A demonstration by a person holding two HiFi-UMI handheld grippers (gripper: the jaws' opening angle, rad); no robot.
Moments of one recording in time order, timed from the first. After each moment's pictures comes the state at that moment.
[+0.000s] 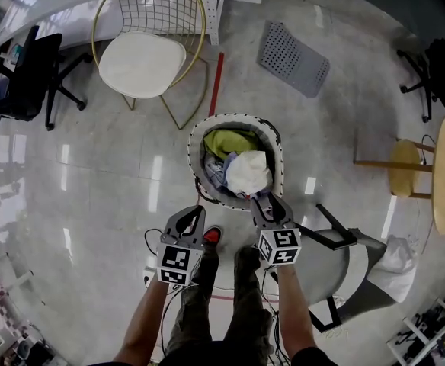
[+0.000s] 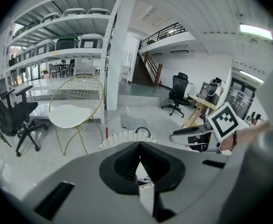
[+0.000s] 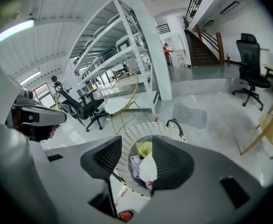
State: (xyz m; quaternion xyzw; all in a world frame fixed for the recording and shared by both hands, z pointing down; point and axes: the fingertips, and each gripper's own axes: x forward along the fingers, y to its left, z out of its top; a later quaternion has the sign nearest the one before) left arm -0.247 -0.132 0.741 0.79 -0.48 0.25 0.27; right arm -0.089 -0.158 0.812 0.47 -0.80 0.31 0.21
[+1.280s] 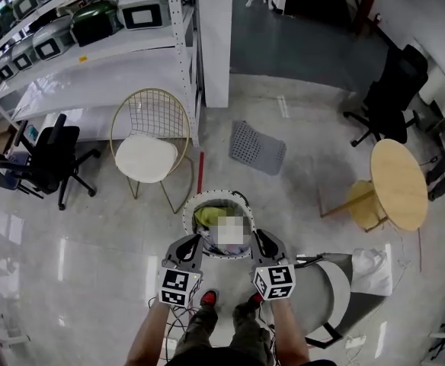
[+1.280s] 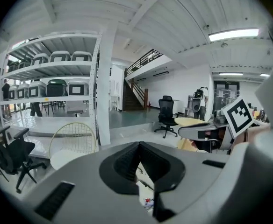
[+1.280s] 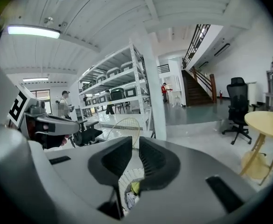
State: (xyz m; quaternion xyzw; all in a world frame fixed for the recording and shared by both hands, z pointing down) left arm -0.206 -0.112 0.517 0.86 -0.47 0.17 0.12; right arm -0.047 -0.119 0.540 0.55 -0.82 0.15 0.08
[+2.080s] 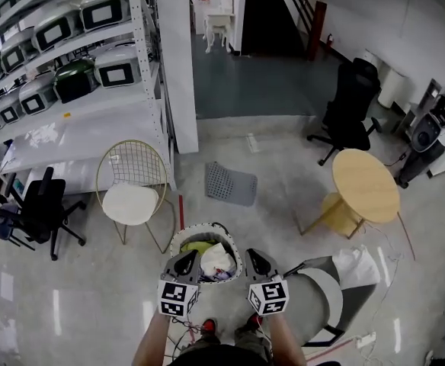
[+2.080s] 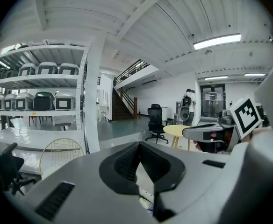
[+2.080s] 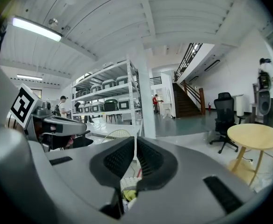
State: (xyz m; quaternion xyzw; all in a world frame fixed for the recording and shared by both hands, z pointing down) left arm -0.172 -0.097 0.440 0.90 -0.42 0.13 0.07; right arm -0.021 -0.069 0.457 0.62 -0.78 0.10 0.05
